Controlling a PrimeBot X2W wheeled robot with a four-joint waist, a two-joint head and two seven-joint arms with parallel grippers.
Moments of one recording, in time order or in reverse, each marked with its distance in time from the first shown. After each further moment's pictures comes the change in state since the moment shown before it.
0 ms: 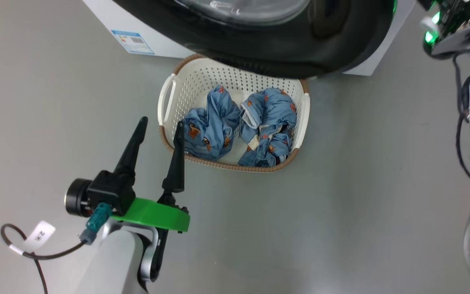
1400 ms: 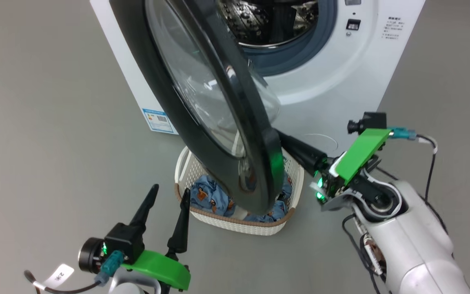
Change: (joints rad) left arm 0.178 0.003 -0.001 0.082 0.008 -0.047 0.000; right arm 0.573 0.109 0.427 -0.255 0.295 0.000 -0.264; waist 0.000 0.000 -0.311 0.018
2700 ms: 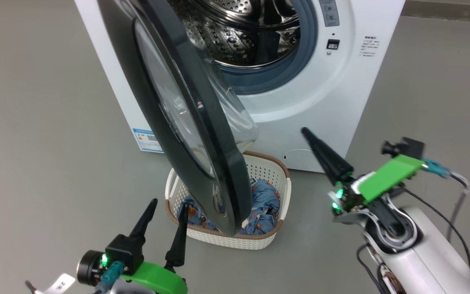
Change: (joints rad) left arm 0.046 0.002 0.011 0.031 0.026 -0.025 0.000; right arm 0.146 -0.111 0.142 -0.193 0.155 0.000 -0.368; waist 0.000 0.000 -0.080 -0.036
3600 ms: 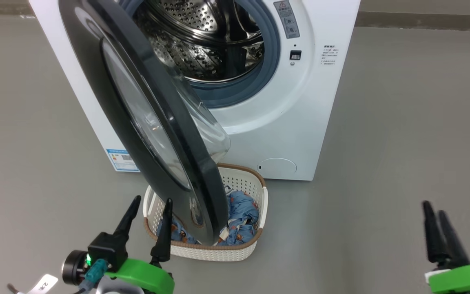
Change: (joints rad) left arm 0.000 0.000 0.074 0.001 0.010 -0.017 0.000; right arm 0.474 -0.066 -0.345 -0.093 -0.682 0.000 -0.423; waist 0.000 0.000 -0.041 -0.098
